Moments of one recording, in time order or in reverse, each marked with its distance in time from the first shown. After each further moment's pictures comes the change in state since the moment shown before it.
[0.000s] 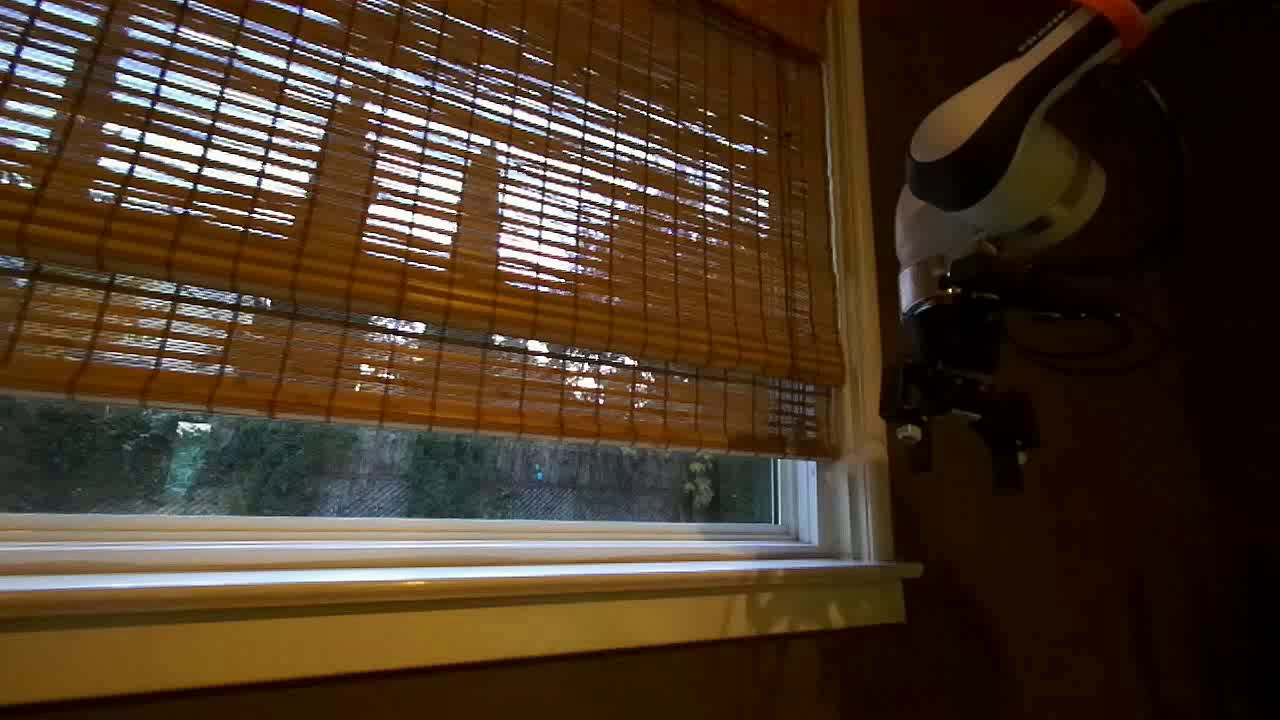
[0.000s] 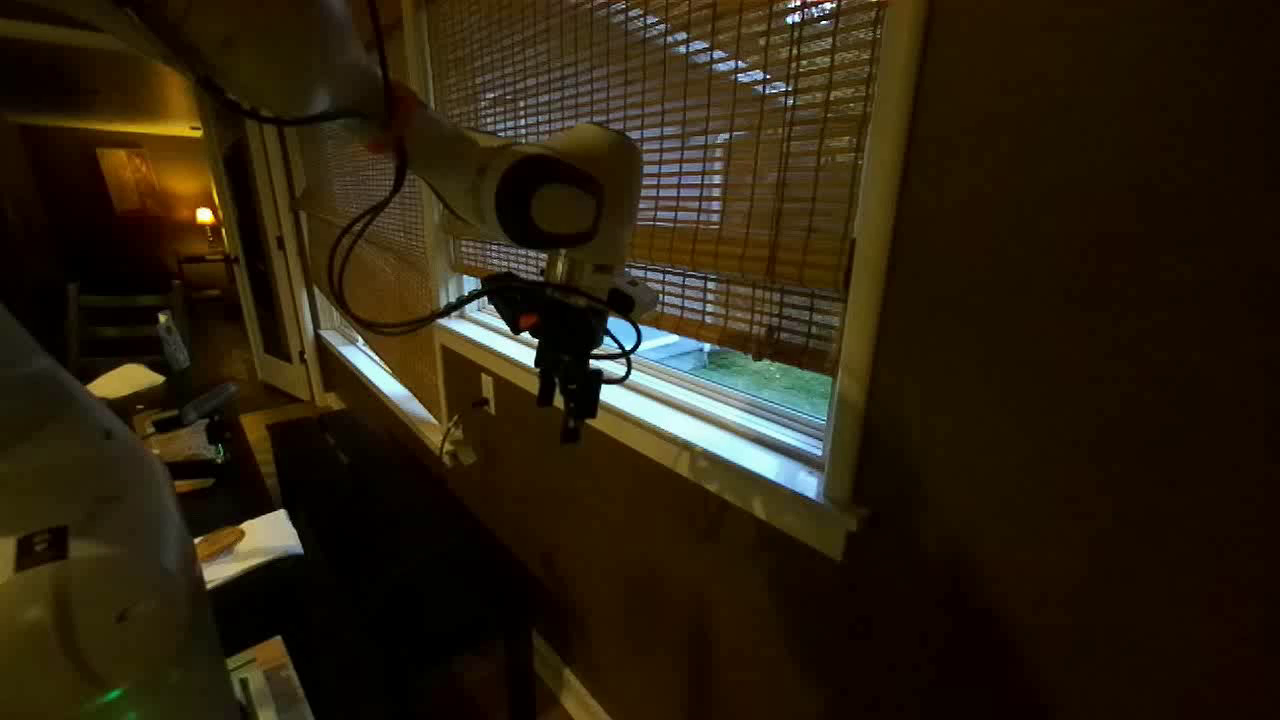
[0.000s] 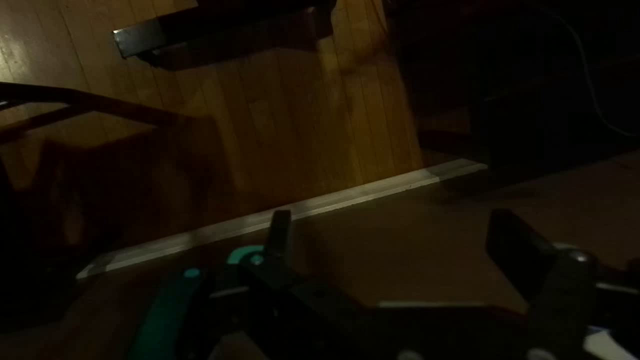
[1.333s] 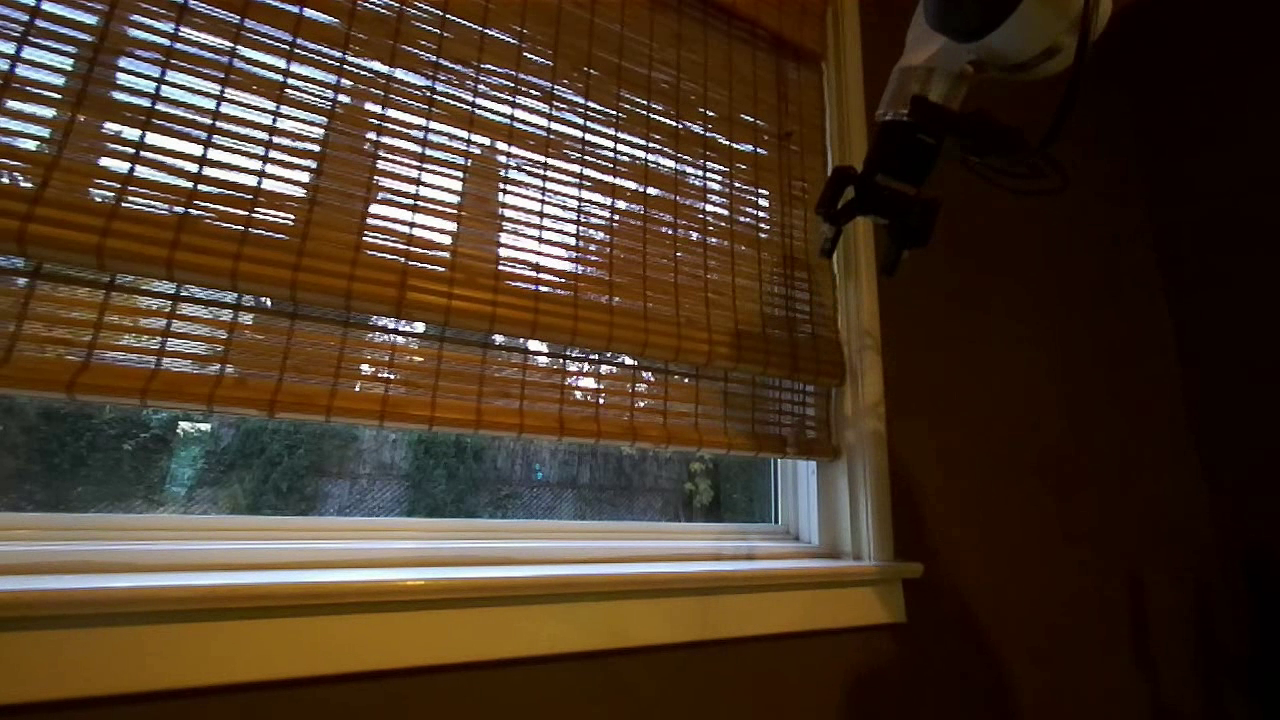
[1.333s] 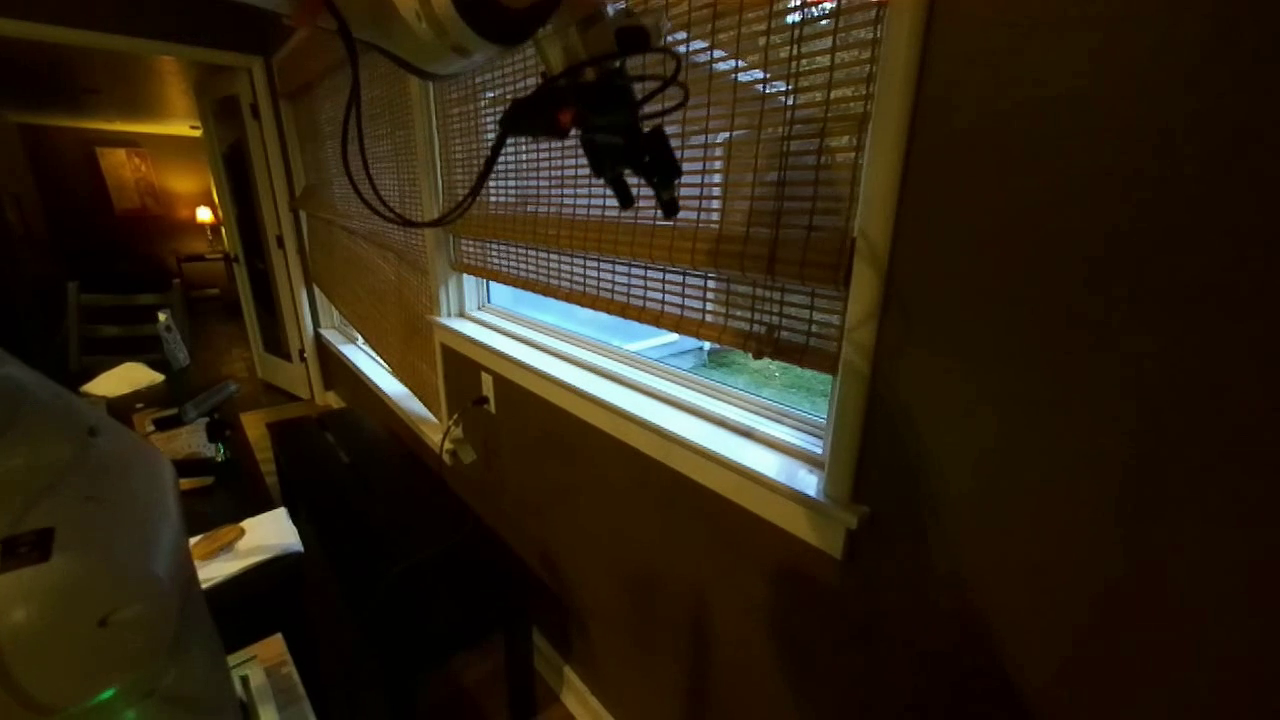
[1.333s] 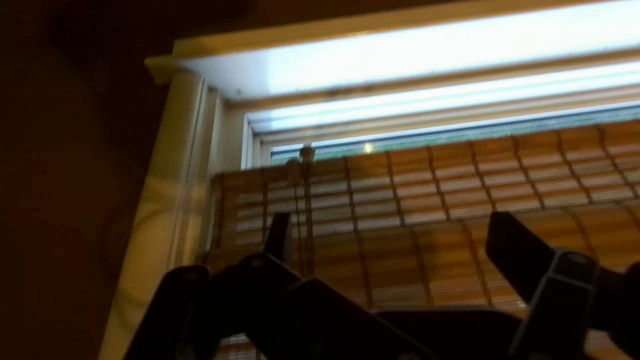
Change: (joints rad) arm -0.061 -0.125 0.067 0.320 -0.219 0.248 0.011
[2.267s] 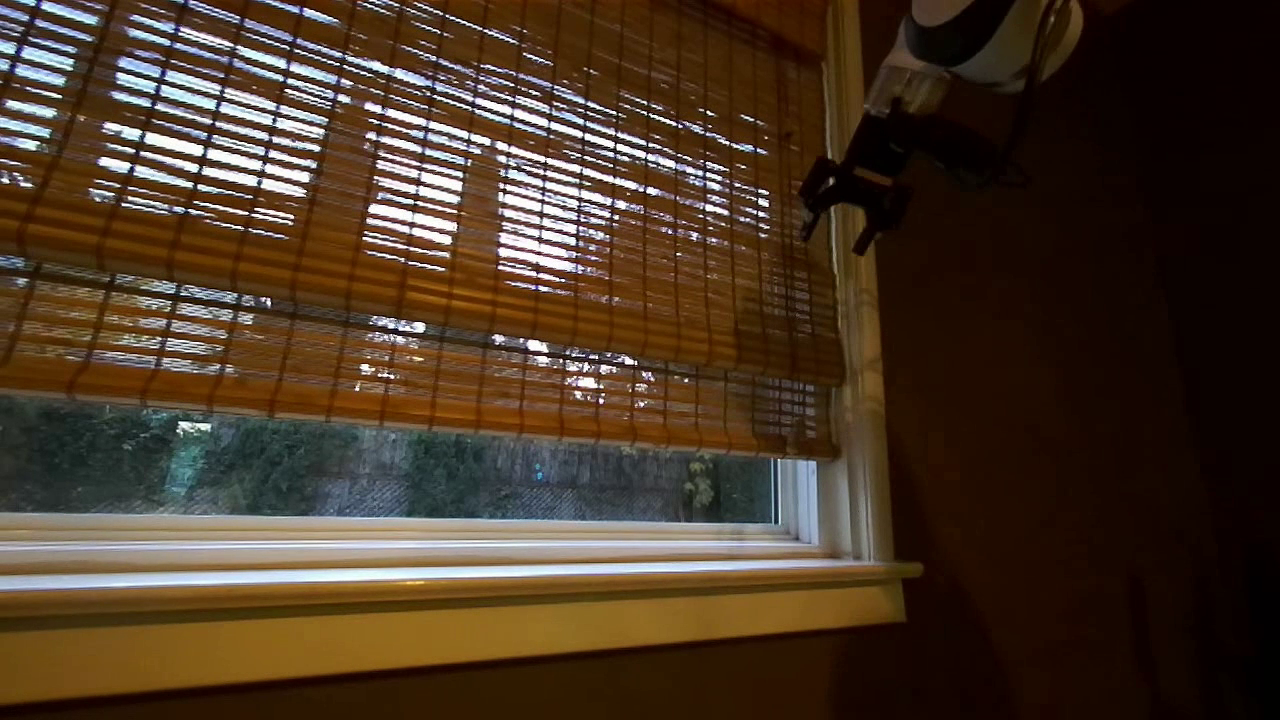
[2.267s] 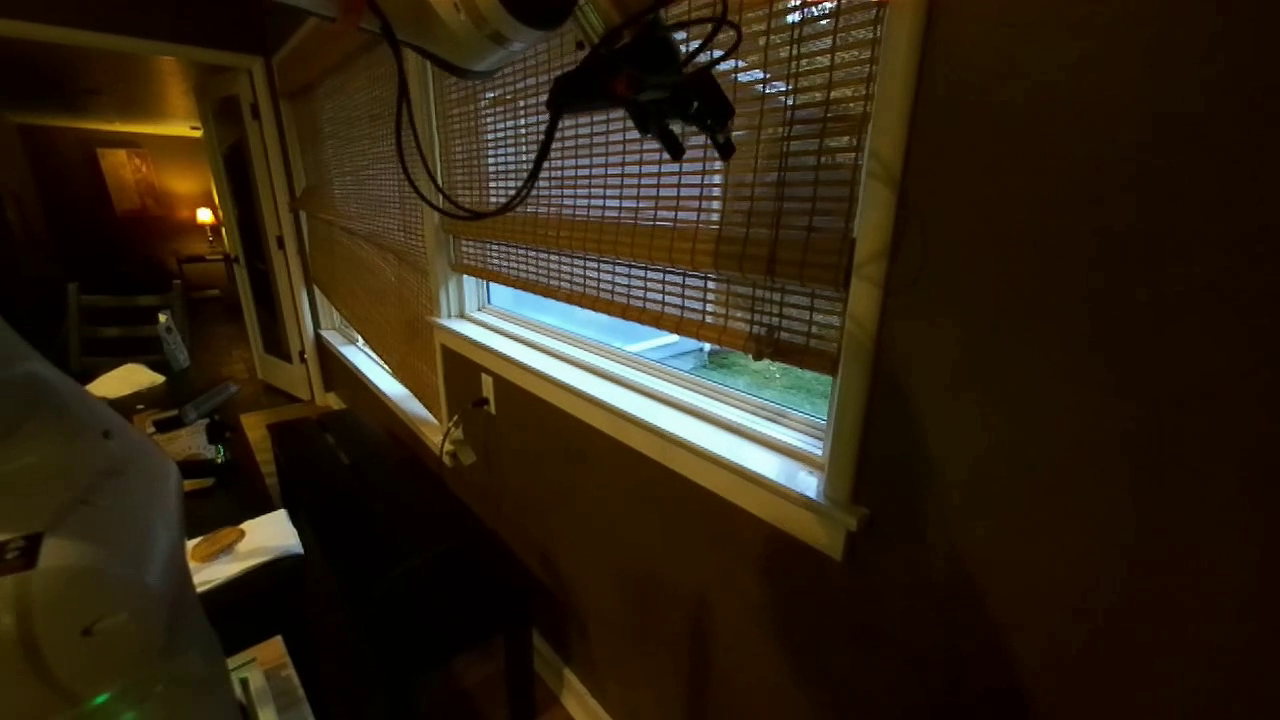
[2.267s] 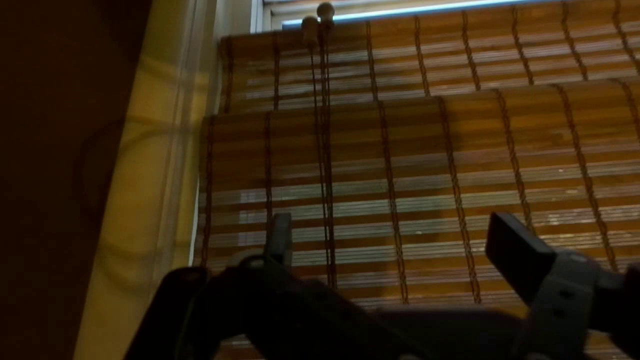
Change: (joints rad) arm -0.038 0.089 0.005 0.101 -0.080 0.201 -0.002
